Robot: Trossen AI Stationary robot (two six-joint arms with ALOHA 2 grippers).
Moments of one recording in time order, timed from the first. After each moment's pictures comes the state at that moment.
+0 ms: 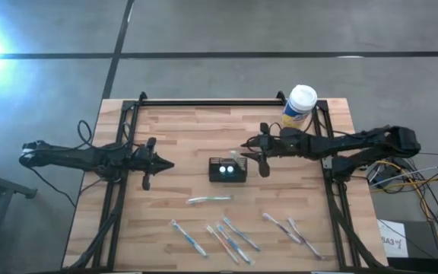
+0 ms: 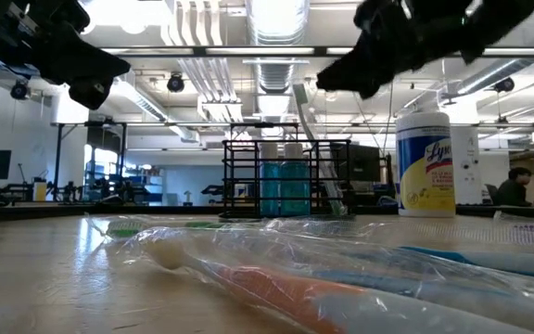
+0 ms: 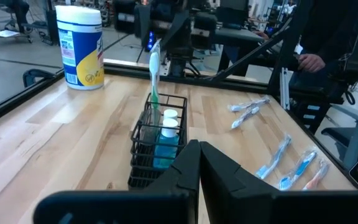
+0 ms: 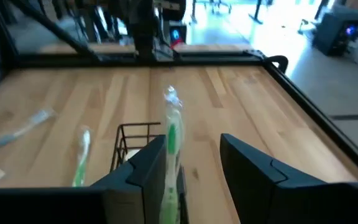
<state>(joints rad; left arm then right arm) -0.08 0.40 0.21 0.05 -0.07 -0.16 -0.11 1.23 0.62 0.31 -0.02 -0.02</state>
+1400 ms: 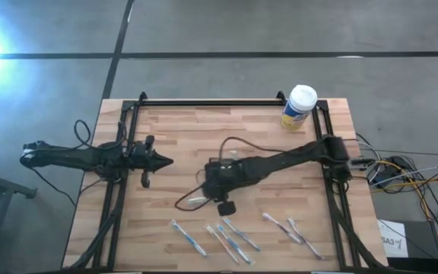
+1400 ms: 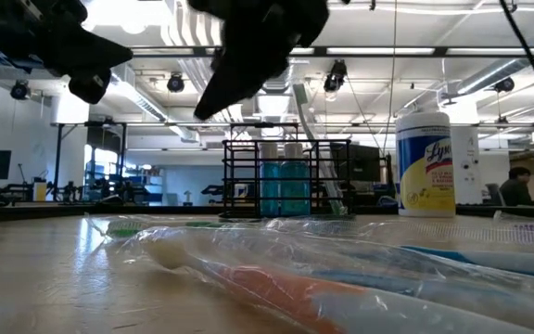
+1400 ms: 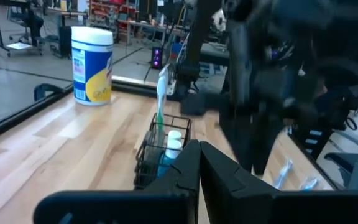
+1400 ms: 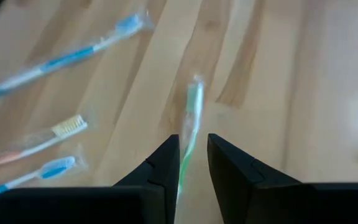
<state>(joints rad) -0.08 0.39 0.21 0.10 -0.11 -0.19 0.19 2.05 1.67 -0.54 -0.04 -0.11</state>
